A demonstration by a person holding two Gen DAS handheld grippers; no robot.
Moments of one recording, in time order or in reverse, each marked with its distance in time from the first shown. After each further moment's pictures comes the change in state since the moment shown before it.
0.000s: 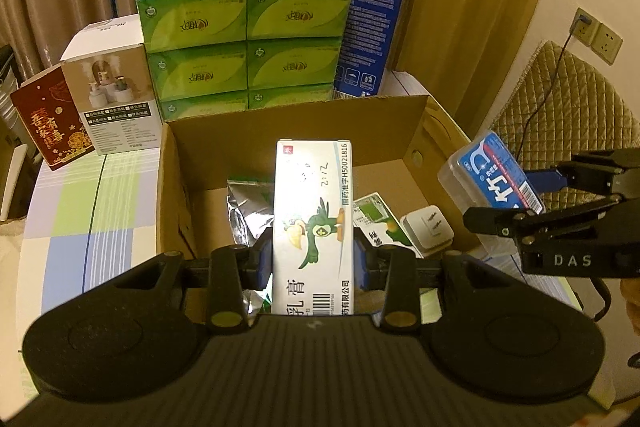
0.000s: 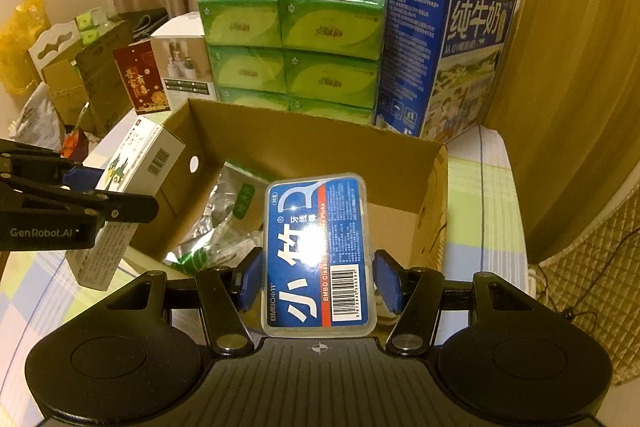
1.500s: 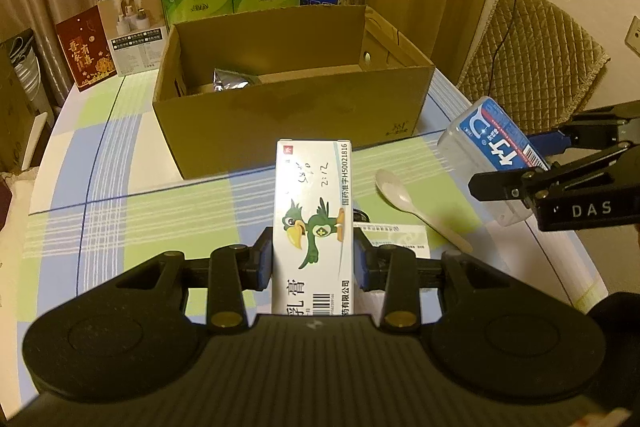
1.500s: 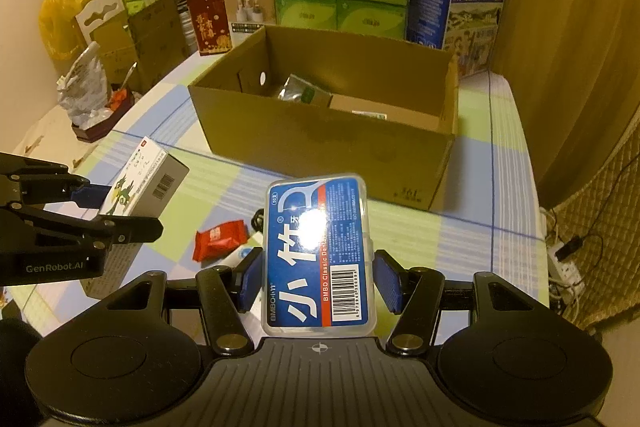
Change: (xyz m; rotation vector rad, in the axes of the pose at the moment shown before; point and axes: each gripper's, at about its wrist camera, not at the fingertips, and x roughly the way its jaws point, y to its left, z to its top) left arm -0.106 -0.072 -0.163 0.036 0.027 0.047; right arm -0.108 0.051 -0.146 -0.024 0.029 0.061
